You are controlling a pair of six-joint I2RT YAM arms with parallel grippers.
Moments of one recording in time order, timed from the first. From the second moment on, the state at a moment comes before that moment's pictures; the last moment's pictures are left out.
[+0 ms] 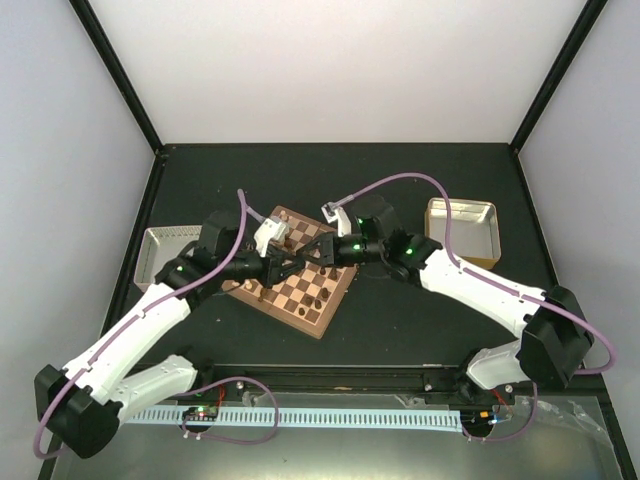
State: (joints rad) left arm -0.52 0.96 0.81 -0.46 0.61 -0.26; right arm 0.83 1.40 1.05 -0.13 -0.55 0.83
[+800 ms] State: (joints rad) left arm -0.52 0.64 0.52 0.10 0.42 -0.61; right arm 0.82 1.37 0.85 0.47 -0.44 1.53
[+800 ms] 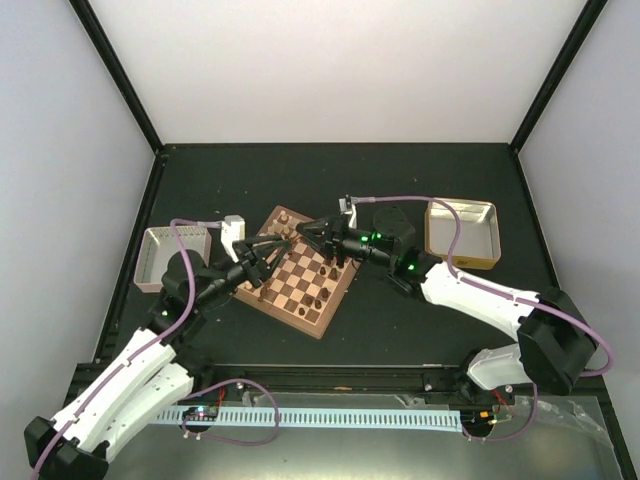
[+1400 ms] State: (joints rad) left arm -0.52 0.66 0.51 0.20 0.40 -0.60; right arm 0.81 1.38 0.84 0.60 -0.45 1.66
